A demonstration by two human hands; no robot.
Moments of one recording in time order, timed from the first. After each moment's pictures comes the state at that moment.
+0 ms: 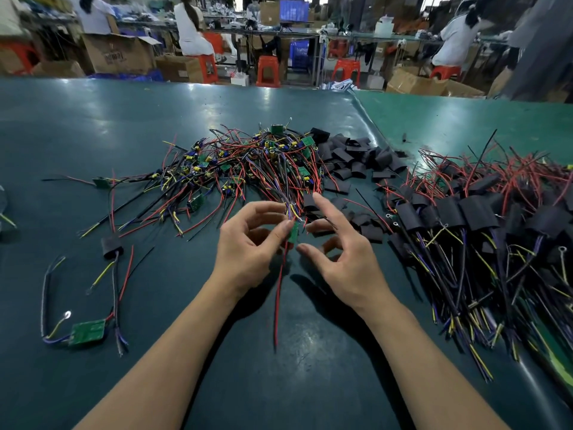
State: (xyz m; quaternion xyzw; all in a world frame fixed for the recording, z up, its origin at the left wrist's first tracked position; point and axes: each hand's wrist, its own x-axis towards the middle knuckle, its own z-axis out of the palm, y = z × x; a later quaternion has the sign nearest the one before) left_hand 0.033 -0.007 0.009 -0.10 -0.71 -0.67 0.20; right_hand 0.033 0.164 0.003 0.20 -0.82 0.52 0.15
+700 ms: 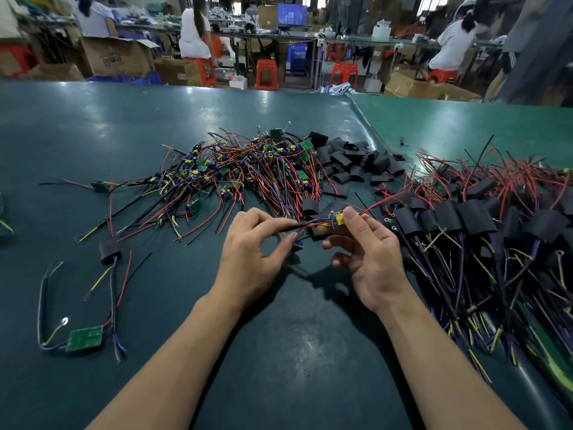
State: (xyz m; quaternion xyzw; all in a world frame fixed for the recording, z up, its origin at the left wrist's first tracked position) left_hand 0.029 -0.009 0.004 -0.16 -0.86 -0.37 0.32; right_hand 0.035 0.172 0.028 0.03 -0.53 0.85 0.02
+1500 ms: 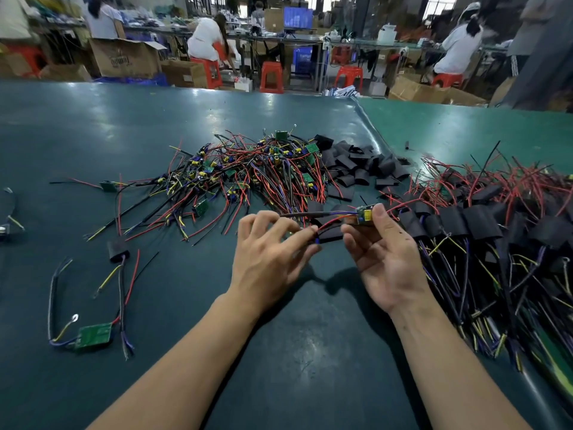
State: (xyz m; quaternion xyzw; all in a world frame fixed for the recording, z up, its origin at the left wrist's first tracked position) left_hand 0.033 0.002 0.004 -0.20 -0.88 -0.14 0.41; right_hand 0.034 0.182 0.041 0.00 -0.43 0.90 0.00
